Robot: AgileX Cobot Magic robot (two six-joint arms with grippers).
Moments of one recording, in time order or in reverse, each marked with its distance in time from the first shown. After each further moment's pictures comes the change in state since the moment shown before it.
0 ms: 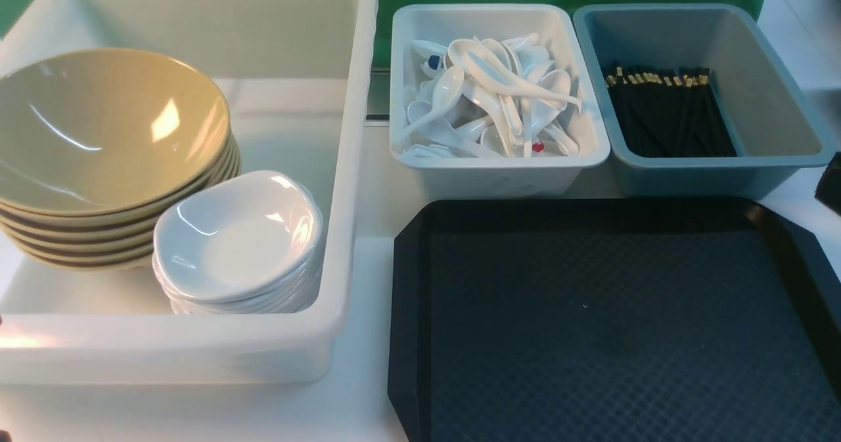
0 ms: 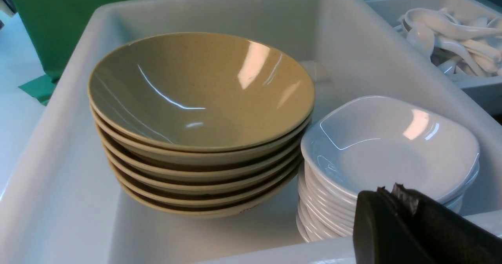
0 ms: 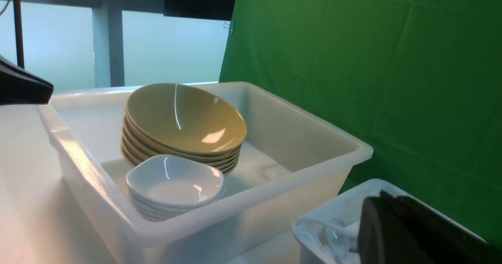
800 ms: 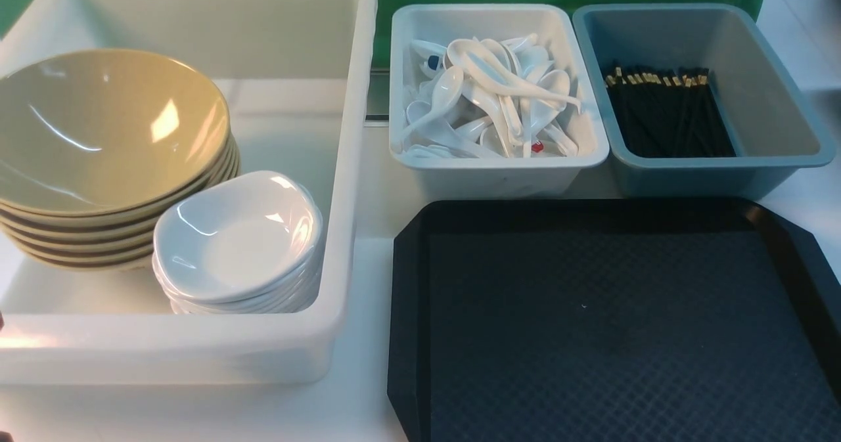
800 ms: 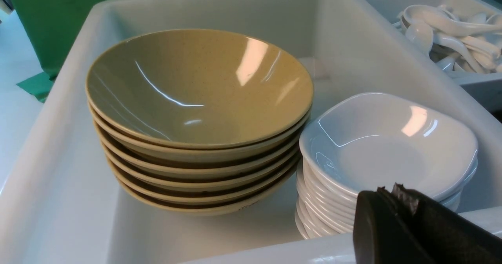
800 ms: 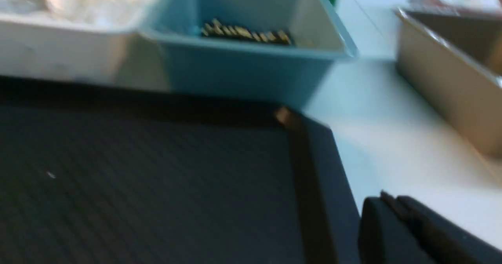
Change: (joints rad) right arm -0.811 -0.512 0.651 -0.283 0.120 0.396; left arm 0.000 0.000 0.000 0.000 0.006 0.001
